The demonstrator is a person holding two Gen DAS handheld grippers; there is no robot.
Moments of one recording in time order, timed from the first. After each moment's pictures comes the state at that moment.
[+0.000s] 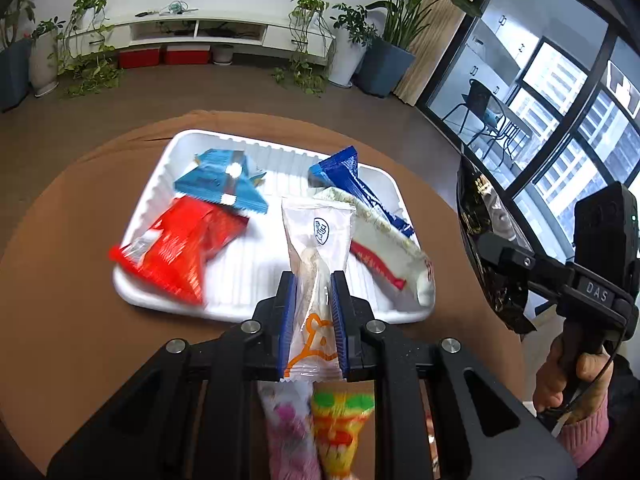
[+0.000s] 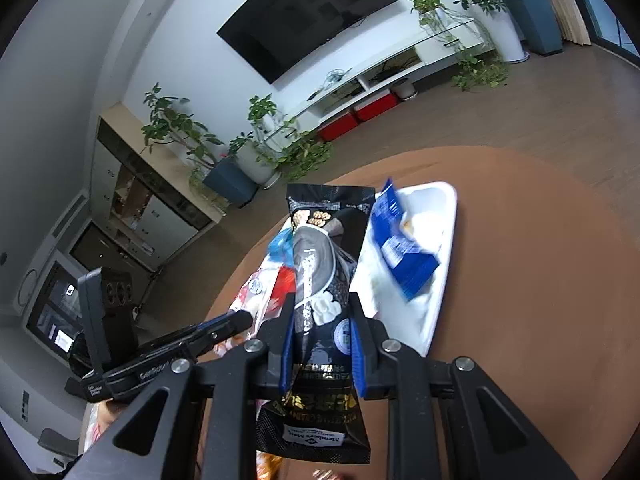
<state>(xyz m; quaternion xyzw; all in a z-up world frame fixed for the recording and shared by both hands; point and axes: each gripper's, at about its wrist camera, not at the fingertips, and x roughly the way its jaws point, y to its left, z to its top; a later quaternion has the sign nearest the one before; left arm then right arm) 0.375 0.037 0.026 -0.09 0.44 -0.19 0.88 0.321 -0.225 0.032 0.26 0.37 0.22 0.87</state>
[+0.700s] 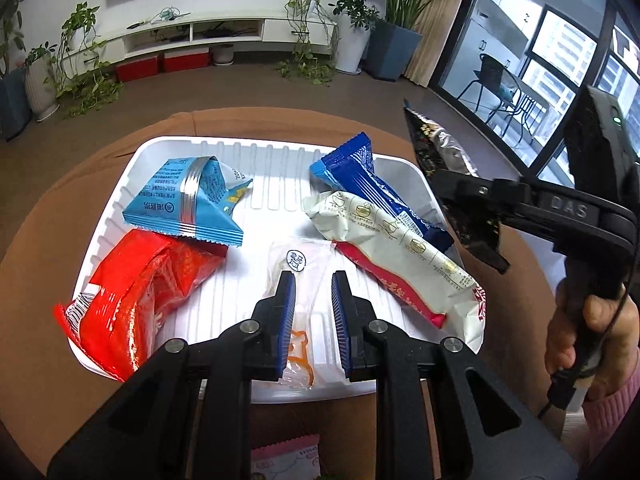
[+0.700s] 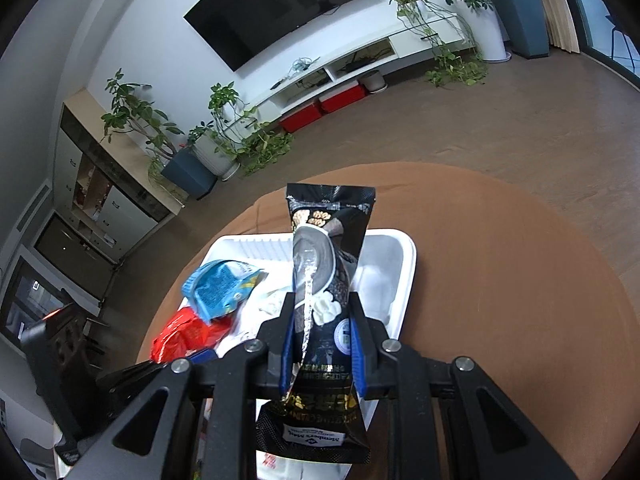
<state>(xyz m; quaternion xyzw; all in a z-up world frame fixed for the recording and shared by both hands) 0.431 -0.005 -0.017 -0.03 0.45 -0.17 0.88 0.409 -0.238 -0.002 0.22 0.41 0.16 0.87</state>
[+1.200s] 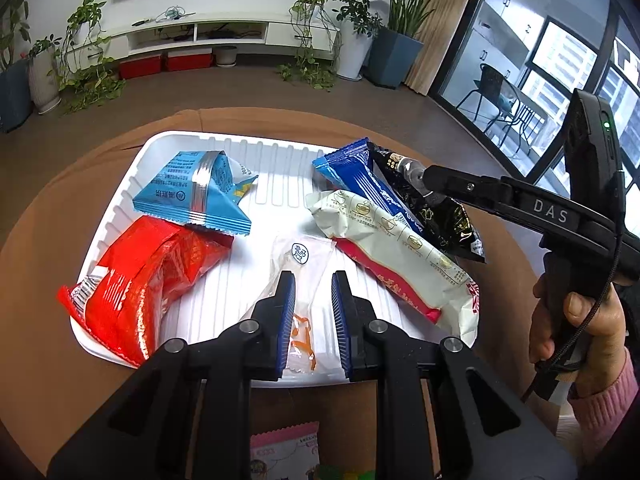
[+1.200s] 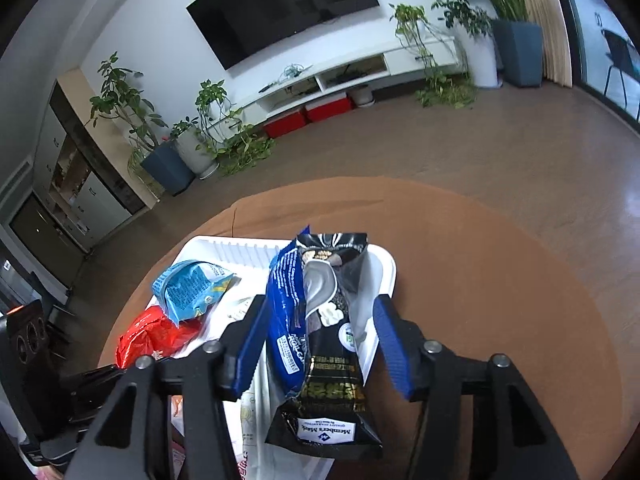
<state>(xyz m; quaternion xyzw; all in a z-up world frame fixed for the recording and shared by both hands) 0.420 0.008 -0.015 -0.05 0.44 -0.17 0.88 0.408 -0.230 0.006 0.16 0.39 0.13 0.90</state>
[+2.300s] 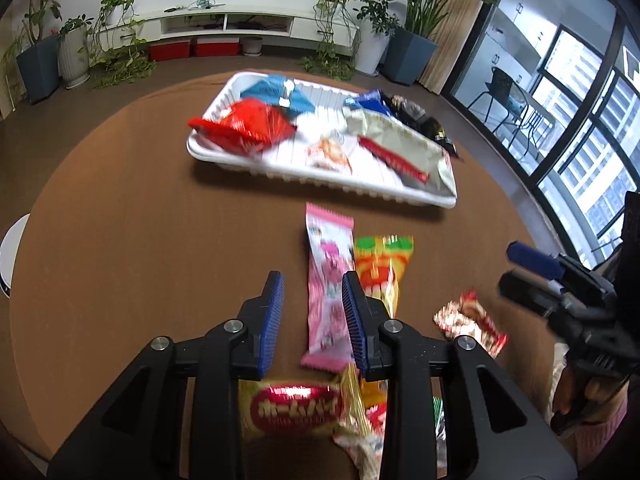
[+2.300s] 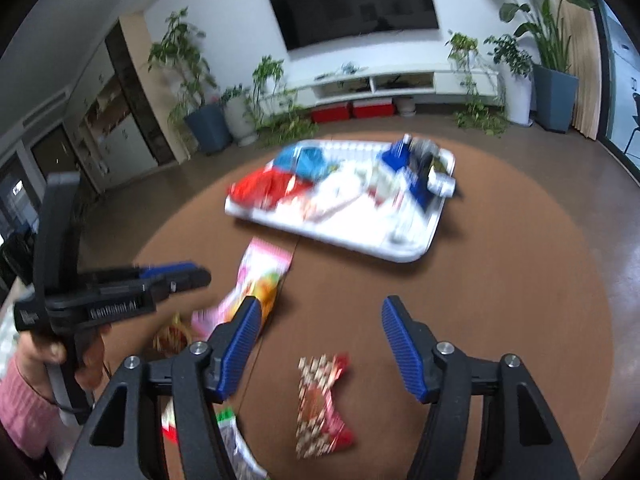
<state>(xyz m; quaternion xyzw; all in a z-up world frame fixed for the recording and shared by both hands) 0.252 0.073 -0.012 -0.06 0.45 -0.13 0.88 0.201 -0.147 0.014 0.06 0.38 0.18 0.90</state>
